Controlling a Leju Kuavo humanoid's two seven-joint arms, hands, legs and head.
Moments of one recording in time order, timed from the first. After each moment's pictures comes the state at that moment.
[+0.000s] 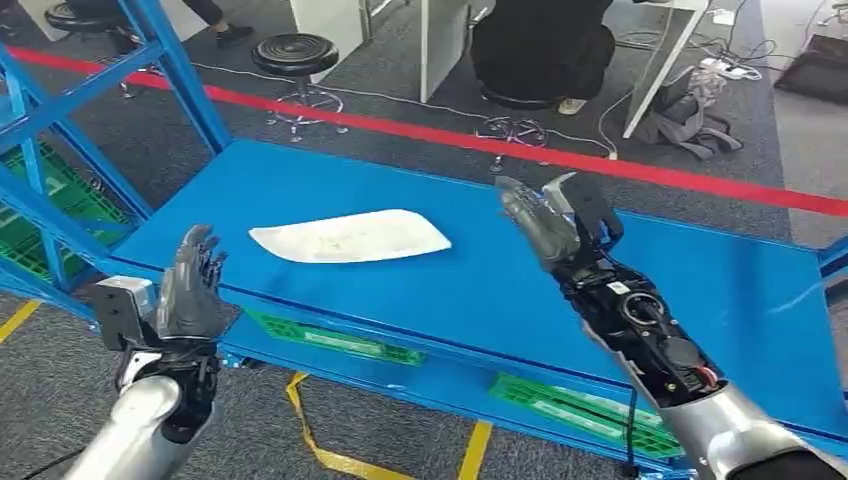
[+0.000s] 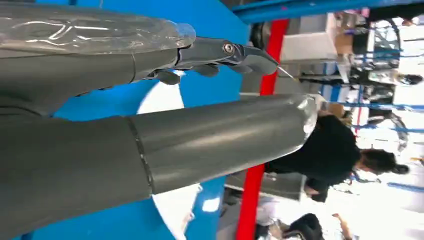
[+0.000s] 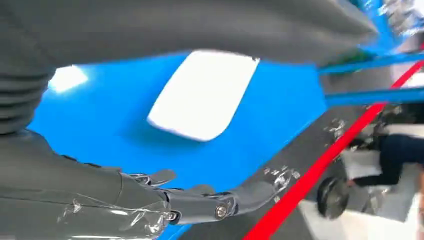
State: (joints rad) left arm -0.34 -0.01 -0.47 -1.29 0.31 0.28 -0.30; right arm -0.35 -0.22 0.35 -1.49 -0.16 -0.03 0.14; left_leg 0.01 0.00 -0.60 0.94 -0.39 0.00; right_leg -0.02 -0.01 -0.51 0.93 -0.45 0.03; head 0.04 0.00
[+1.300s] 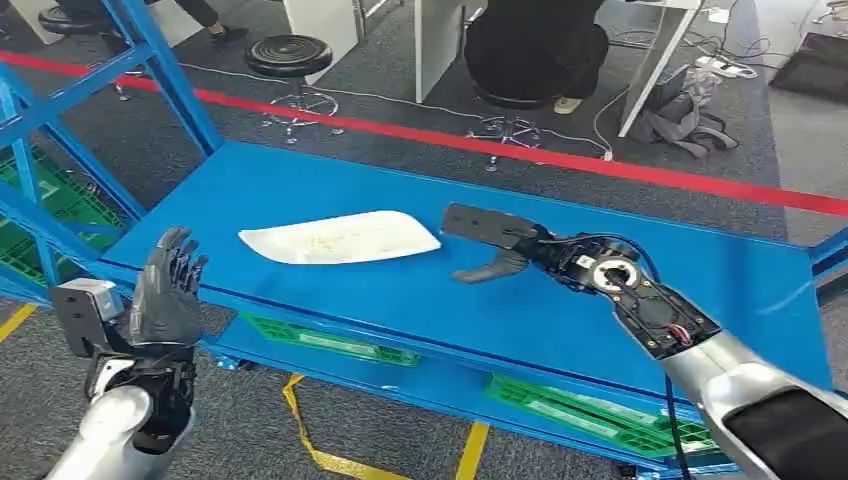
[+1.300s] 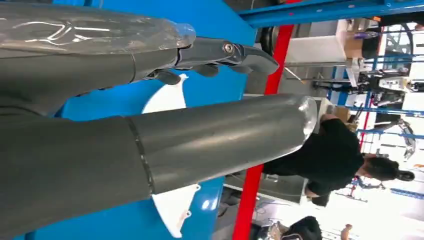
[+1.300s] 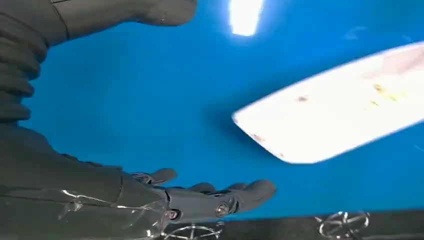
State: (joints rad) left arm -0.30 0.03 -0.45 -1.41 0.34 0.30 -0.21; right arm -0.57 -0.31 0.50 -1.27 0.25 0.41 0.21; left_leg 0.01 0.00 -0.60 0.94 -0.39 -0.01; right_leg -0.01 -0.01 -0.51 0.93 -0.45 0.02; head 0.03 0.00
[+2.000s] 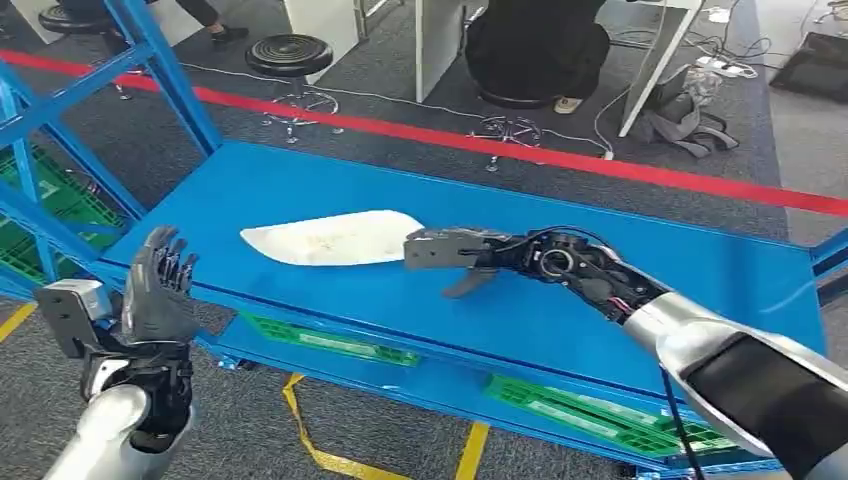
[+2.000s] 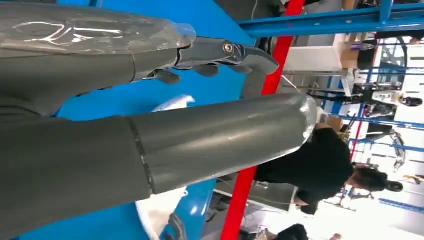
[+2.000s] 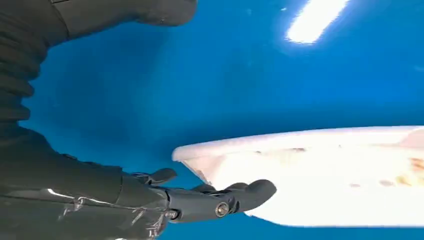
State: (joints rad) left arm -0.30 0.03 -0.45 -1.41 0.37 0.35 -0.23; right arm -0.80 -0.25 0.79 -0.82 0.41 0.46 -0.12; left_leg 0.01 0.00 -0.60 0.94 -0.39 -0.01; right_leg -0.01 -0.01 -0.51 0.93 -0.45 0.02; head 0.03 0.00
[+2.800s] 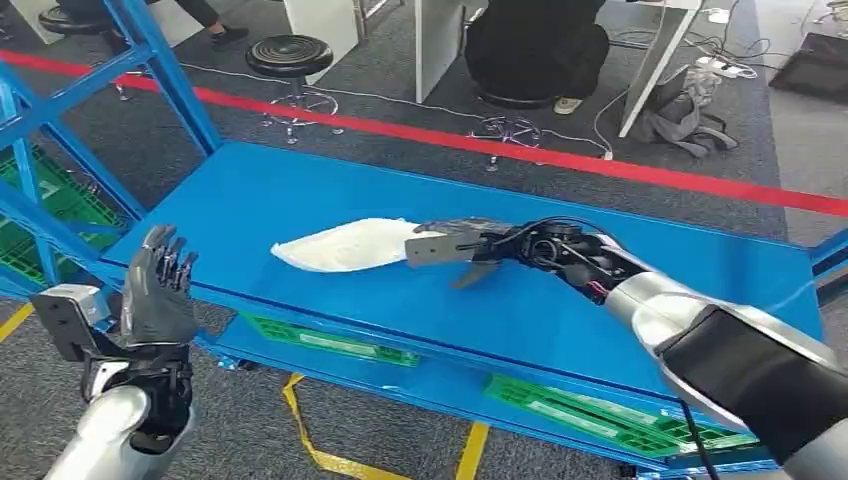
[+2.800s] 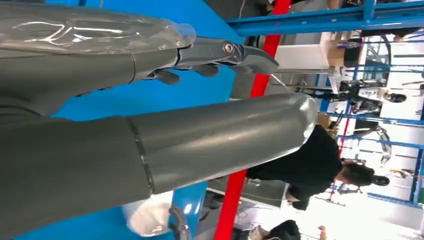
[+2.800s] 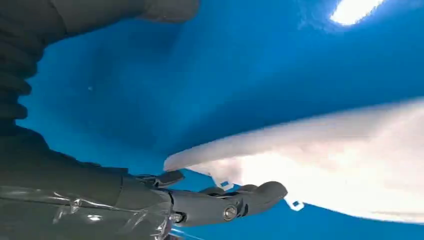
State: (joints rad) left arm -0.30 0.04 -0.45 -1.40 0.37 0.32 -0.28; right arm -0.94 -0.18 0.89 -0.52 0.52 0.36 -0.27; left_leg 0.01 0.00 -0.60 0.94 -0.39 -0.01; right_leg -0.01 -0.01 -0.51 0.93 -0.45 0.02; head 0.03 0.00
